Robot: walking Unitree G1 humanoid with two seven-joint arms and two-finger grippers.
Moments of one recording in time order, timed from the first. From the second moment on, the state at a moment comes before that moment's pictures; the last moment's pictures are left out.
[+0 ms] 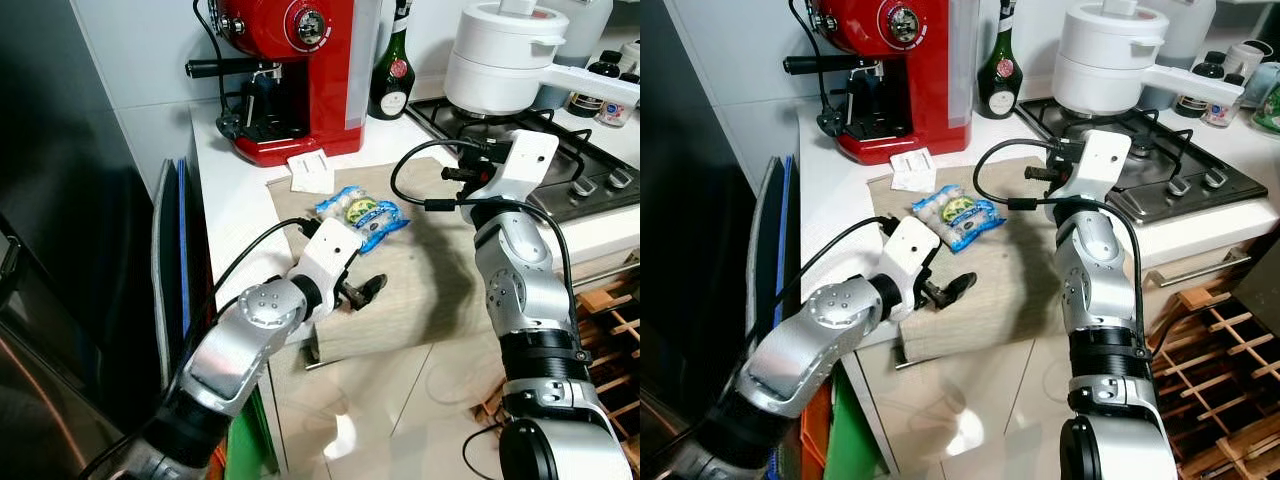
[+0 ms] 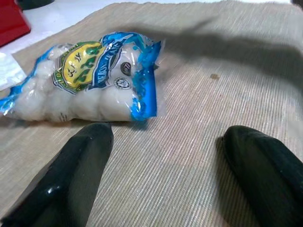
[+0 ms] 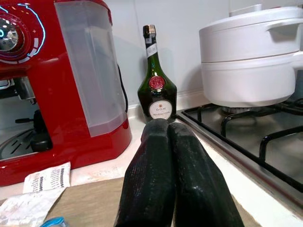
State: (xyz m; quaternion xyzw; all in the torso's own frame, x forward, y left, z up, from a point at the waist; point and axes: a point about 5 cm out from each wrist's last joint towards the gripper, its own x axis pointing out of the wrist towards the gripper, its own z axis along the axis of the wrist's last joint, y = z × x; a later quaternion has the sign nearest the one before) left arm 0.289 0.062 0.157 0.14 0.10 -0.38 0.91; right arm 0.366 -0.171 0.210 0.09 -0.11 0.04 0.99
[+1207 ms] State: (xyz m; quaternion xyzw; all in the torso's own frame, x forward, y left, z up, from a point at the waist) left arm 0.332 0.058 0.168 -0.28 0.19 -0.25 0.91; right arm 0.369 -0.095 0.199 0.15 -0.07 0.18 0.97
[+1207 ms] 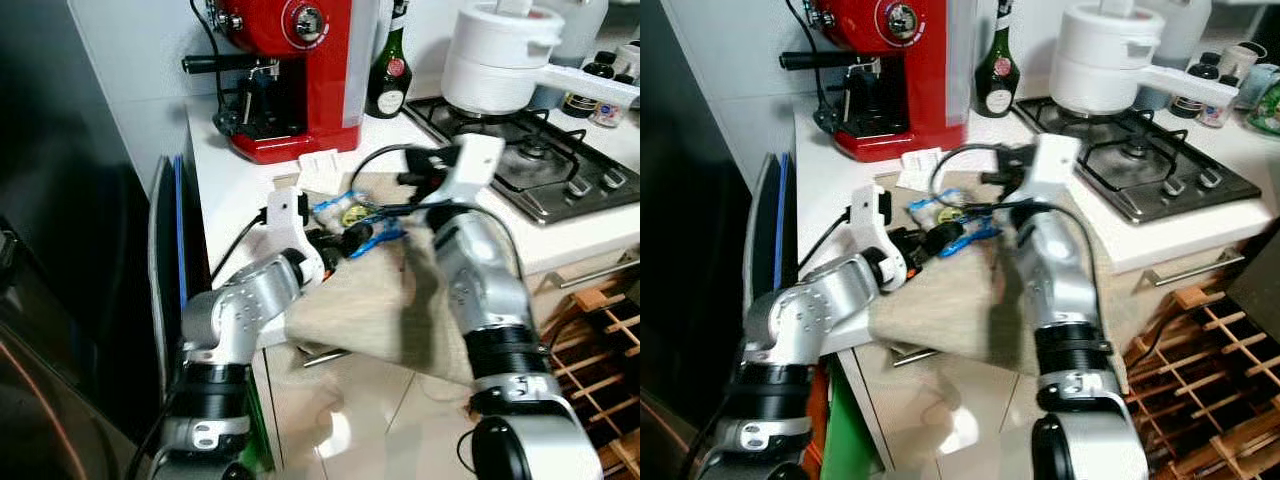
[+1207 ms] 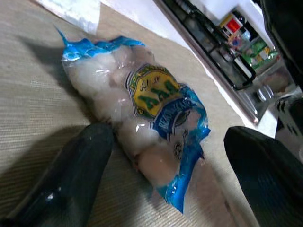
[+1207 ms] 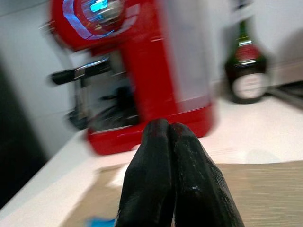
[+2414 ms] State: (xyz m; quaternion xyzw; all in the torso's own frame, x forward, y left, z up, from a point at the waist) left arm 0.338 0.071 0.172 0.00 0.07 -0.24 0.97; right arm 0.386 -0.133 0.183 0.03 -0.08 0.08 0.99
